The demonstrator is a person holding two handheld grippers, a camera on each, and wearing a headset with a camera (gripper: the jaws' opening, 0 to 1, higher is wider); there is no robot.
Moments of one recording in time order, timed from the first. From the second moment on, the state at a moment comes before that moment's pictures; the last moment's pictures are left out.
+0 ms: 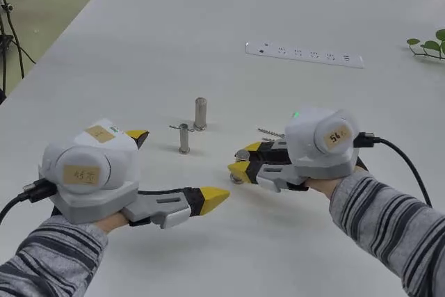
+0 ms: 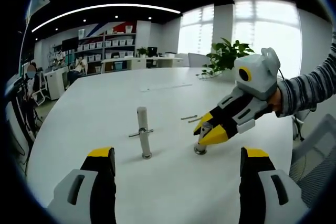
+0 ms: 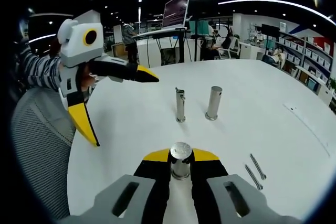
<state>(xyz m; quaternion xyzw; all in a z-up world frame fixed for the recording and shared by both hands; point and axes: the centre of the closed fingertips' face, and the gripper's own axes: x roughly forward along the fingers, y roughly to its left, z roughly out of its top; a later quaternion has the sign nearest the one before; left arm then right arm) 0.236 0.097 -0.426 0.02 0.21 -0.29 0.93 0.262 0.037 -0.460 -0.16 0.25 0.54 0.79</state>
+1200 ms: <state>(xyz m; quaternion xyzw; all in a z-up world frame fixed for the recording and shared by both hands) 0.236 0.095 -0.422 0.01 0.21 -0.29 0.93 0.269 -0.016 -0.459 -0.18 0.31 0.50 0.79</state>
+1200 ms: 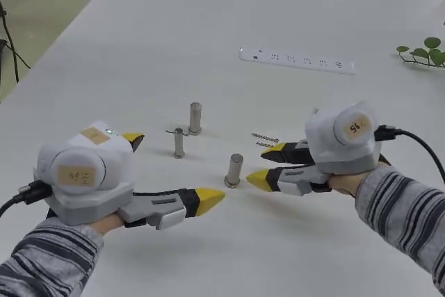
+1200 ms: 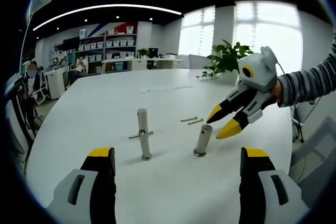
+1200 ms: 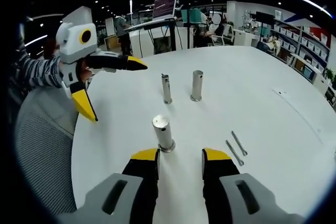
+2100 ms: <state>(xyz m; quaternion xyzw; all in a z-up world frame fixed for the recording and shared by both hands) 0.236 0.098 -0.424 0.01 0.21 -0.29 0.93 0.321 -0.049 -0.479 -0.27 0.38 0.48 0.75</state>
